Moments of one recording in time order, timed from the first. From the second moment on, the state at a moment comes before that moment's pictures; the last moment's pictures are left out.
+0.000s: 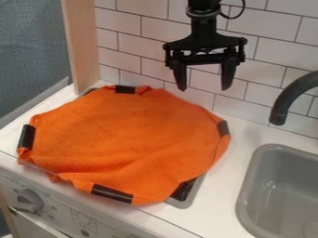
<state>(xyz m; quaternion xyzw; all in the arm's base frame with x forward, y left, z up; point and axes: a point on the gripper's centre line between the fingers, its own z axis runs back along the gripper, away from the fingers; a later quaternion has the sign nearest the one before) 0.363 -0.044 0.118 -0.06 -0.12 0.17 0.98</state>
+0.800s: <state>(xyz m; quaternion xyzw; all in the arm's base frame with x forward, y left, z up) 0.309 0.044 0.099 0.00 -0.06 0.20 0.98</state>
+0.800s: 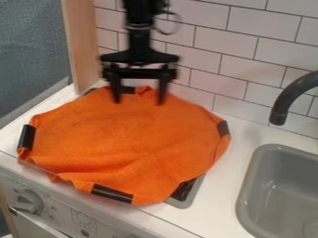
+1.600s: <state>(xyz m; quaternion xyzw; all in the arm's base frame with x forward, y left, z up) 0.343 0.132 0.092 0.04 -0.08 -0.11 0.99</state>
